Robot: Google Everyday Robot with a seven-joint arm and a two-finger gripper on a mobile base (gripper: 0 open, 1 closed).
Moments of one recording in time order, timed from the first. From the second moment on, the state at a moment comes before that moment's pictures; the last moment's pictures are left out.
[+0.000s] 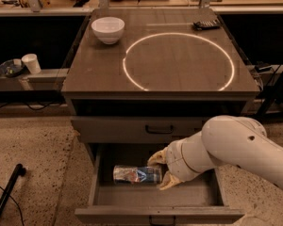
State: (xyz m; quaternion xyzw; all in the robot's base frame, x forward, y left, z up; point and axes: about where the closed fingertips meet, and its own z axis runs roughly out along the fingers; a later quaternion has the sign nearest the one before) arm 0.402 -0.050 0.680 -0.81 0.52 0.08 0.27
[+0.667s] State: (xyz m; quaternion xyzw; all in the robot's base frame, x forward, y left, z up) arm 0.440 -0.061 0.627 -0.80 0.51 0.09 0.29
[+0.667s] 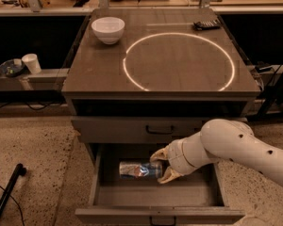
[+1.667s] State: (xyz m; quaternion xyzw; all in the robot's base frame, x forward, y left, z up) arm 0.487 -0.057 0.476 -0.79 0.49 0.14 0.33
